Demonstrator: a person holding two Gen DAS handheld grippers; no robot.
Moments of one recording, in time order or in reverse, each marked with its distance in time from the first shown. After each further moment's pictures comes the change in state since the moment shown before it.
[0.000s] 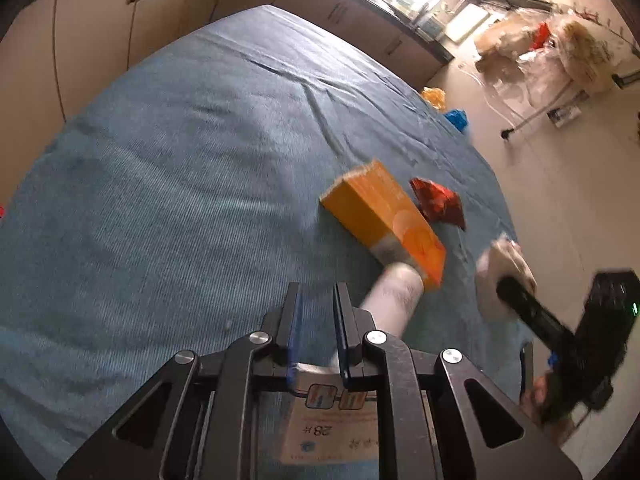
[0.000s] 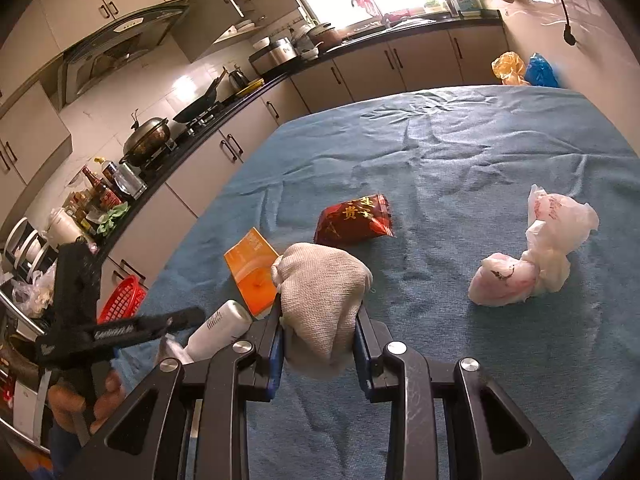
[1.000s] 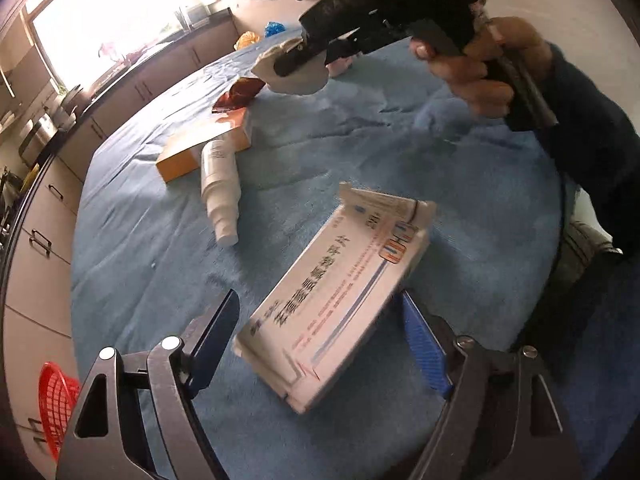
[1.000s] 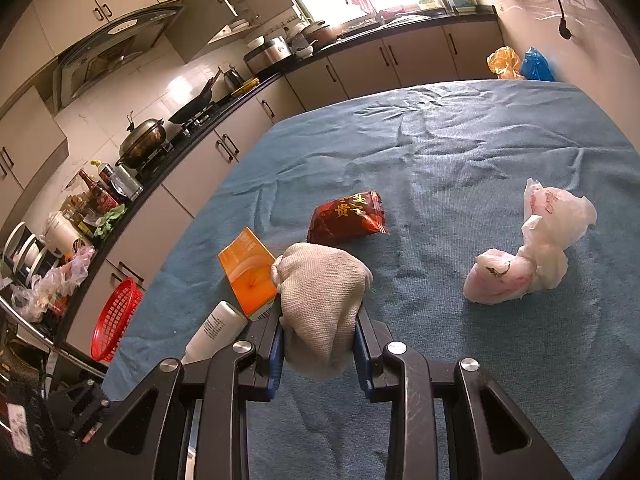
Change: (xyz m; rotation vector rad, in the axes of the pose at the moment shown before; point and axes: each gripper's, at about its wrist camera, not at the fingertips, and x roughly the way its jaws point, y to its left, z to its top) left arm -0.026 -0.081 -0.139 1.029 0.076 0.151; right arm 0.000 -0.003 -0.001 0.019 0.004 -0.008
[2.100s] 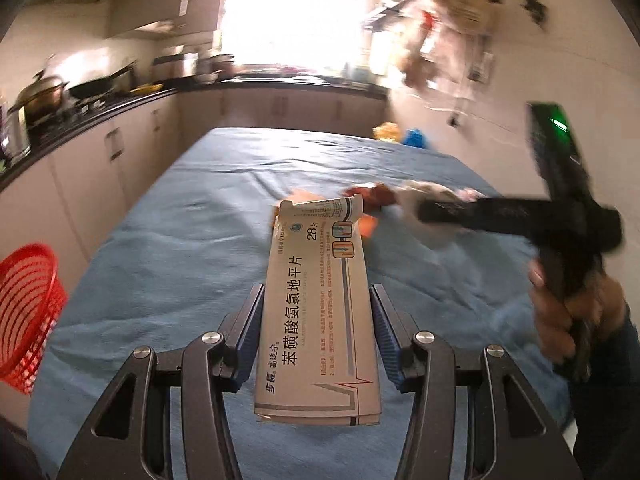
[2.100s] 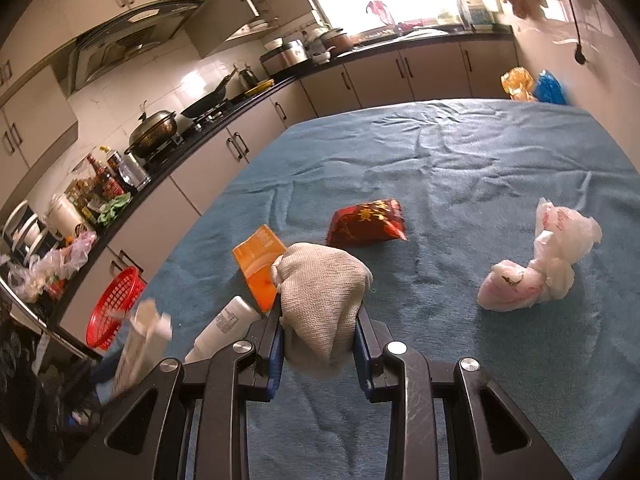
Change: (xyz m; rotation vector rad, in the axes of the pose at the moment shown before) left arm -0.025 0.053 0.006 -0.648 -0.343 0.191; right arm -0.001 0.021 -0.007 -0.088 -0.025 -0.002
